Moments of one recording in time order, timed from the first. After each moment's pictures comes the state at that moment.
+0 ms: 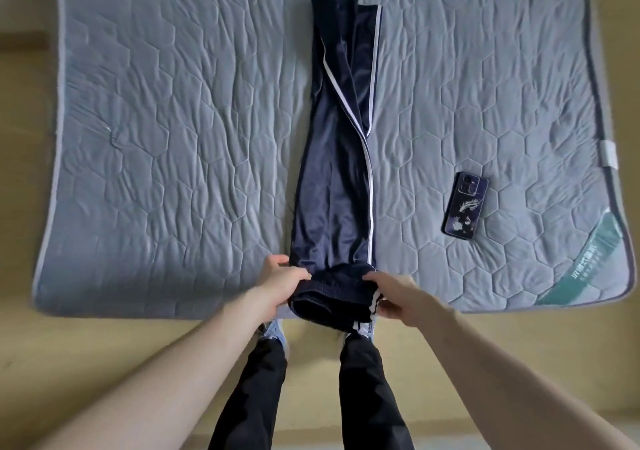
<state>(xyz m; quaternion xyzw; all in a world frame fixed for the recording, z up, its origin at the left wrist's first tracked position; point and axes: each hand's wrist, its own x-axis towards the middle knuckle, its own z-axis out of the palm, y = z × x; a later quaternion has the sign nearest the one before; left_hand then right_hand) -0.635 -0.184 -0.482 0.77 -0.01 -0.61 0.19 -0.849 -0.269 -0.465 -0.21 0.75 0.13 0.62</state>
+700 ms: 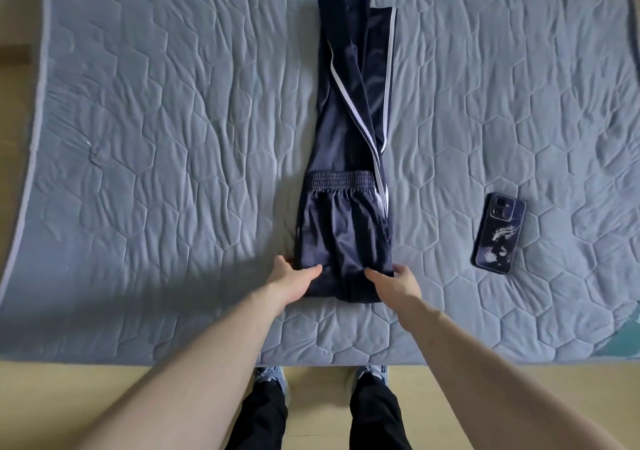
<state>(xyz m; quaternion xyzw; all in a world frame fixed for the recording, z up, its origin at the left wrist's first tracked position) -0.615 -0.245 -0.589 0.80 -0.09 -0.58 0.09 -0.823 -0.313 -0.584 -0.35 0.76 0.05 0.55</state>
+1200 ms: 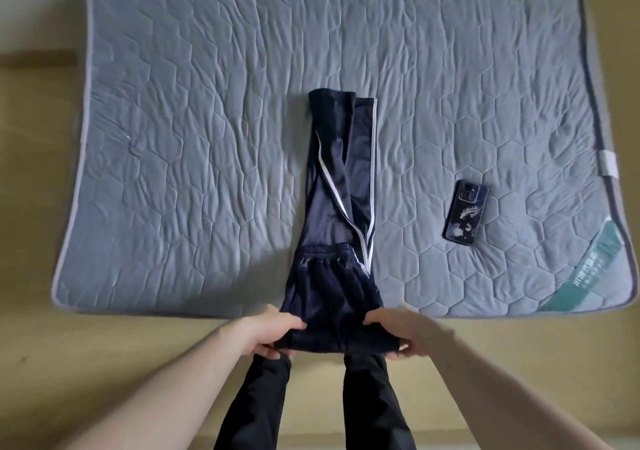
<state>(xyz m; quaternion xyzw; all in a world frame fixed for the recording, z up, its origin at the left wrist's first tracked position) -0.623 -0.128 -0.455 0.68 -0.08 -0.73 -0.06 -0.878 -0.238 -0.450 -0.25 0.67 0.29 0.63</state>
